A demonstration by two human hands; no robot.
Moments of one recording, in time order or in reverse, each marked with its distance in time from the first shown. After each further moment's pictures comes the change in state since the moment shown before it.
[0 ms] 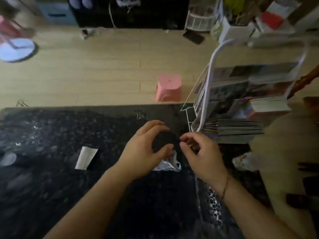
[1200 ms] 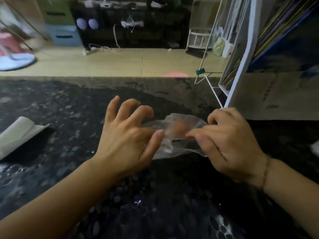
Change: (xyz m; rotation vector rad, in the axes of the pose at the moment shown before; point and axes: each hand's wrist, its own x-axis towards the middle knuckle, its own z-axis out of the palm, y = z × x) left_hand -0.021 -0.243 0.215 0.716 0.410 0.377; right_hand -0.023 0.269 0.142 -0.684 0.113 -0.841
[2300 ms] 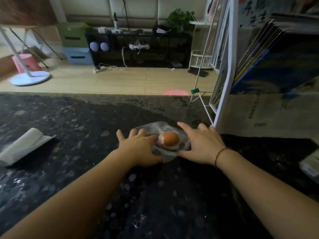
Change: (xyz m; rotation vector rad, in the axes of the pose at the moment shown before) left_hand 0.044 -0.002 0.058 -0.001 -0.756 -0.365; right_hand 0.023 0.047 0.047 -0.036 -0.581 0.435
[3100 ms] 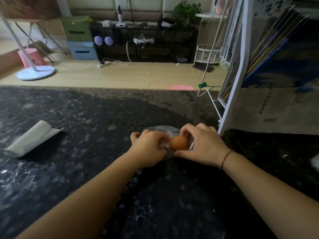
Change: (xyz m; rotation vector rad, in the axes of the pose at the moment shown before) left_hand -0.008 0.000 0.022 -0.397 0.205 0.089; right_hand -0.012 -0.015 0.009 0.272 0.070 -0.099
